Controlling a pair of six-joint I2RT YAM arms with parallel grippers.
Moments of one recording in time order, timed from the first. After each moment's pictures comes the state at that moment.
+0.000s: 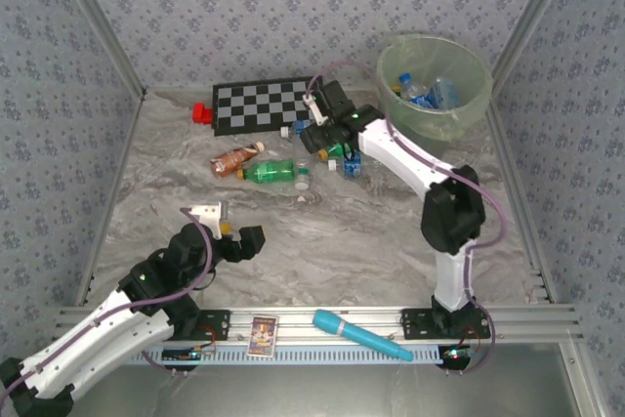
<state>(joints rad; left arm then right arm) -0.83 0.41 0.42 -0.53 -0.20 -0.69 0.62 1.99 1.82 -0.72 0.13 0.01</state>
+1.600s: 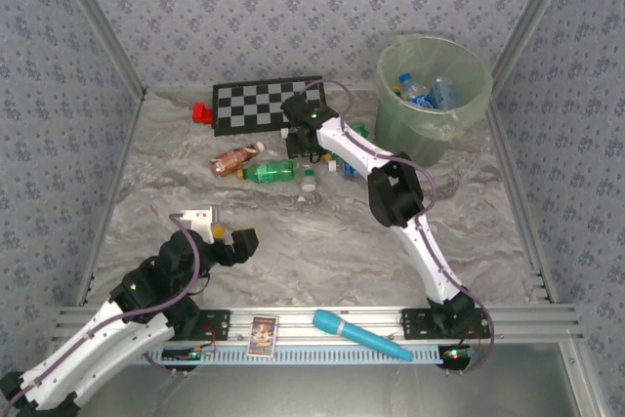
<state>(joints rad) -0.81 0.29 0.40 -0.59 -0.20 -0.69 0.65 2.47 2.28 -0.92 0.13 0.43</state>
